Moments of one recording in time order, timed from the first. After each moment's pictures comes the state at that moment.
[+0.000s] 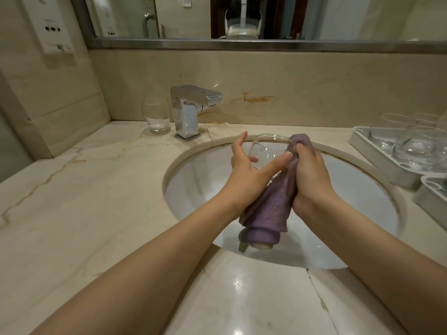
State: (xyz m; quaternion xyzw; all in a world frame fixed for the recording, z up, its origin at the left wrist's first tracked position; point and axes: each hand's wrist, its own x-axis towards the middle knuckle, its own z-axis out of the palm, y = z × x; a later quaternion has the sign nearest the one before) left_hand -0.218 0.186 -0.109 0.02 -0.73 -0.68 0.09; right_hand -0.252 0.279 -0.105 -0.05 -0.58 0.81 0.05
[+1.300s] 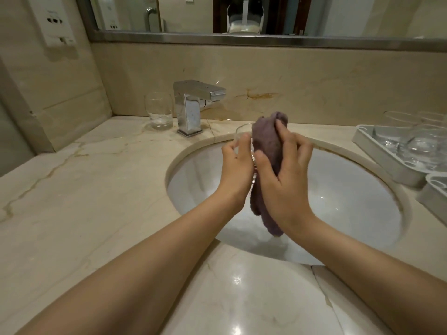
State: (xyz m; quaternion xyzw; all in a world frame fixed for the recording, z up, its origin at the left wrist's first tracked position) left_hand -0.228 0.177 -0.109 0.10 -0.63 -0.76 0.12; right_hand -0.221 0.255 -0.125 0.20 -0.76 0.54 0.29
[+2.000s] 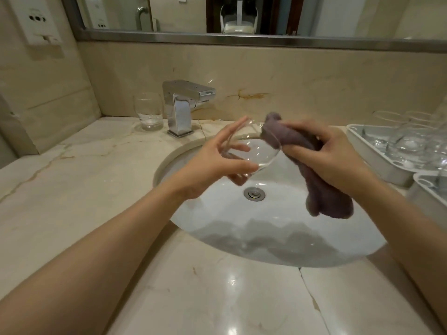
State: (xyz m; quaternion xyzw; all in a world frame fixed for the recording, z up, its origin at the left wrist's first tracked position) left_hand -0.221 0.128 -0.095 -0.16 -0.72 -0.67 0.01; right_hand -0.255 0.338 -0.073 0.33 -0.80 0.47 0.15
